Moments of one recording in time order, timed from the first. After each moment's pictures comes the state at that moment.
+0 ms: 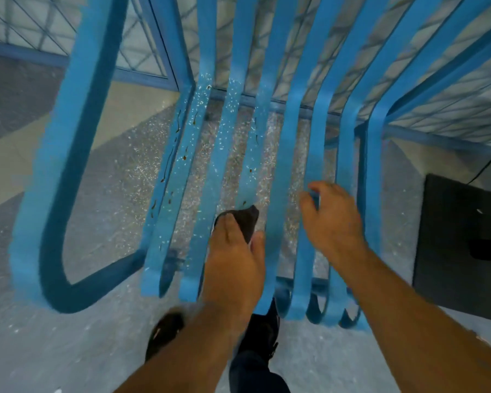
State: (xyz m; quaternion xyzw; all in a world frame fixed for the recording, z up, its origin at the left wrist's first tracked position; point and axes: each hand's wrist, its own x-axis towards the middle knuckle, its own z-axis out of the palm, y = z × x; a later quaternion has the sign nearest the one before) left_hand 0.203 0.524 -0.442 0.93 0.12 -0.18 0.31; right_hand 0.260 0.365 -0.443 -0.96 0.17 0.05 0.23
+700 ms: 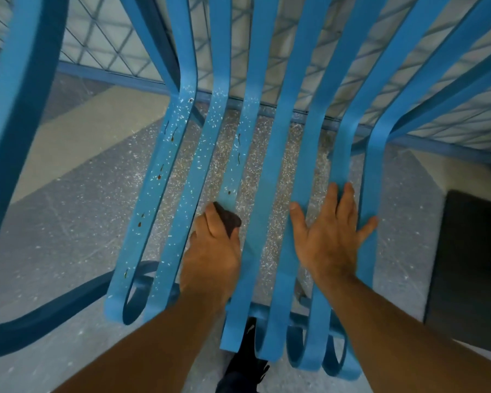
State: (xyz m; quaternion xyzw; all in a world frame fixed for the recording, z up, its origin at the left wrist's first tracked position) left_hand 0.254 0.499 -0.477 0.96 0.11 -0.17 0.19; right_hand 0.275 0.320 -0.490 -0.97 0.19 0.11 0.07
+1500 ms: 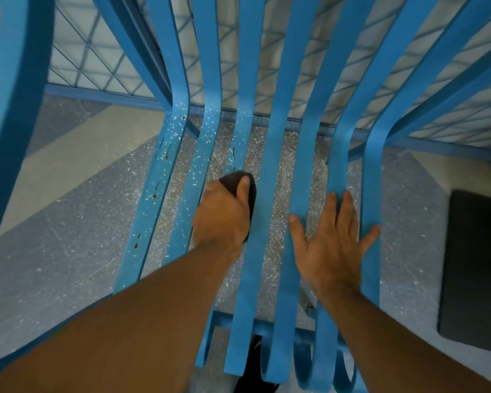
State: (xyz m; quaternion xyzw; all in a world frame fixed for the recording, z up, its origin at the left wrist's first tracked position) left_hand 0.346 0.471 -0.478 0.92 0.23 -0.16 0.28; right_hand 0.275 0.321 -0.491 -0.97 0.19 0.11 0.06
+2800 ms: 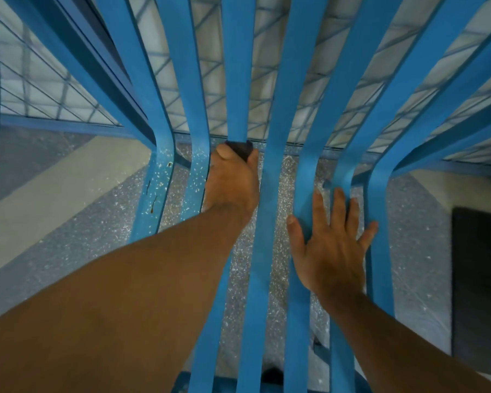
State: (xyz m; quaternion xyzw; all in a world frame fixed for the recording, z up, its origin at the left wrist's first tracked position) left_hand 0.483 0.439 -0.499 0.94 0.13 -0.09 0.31; right_hand 0.359 0.314 -0.498 -0.97 0.17 0.12 0.06
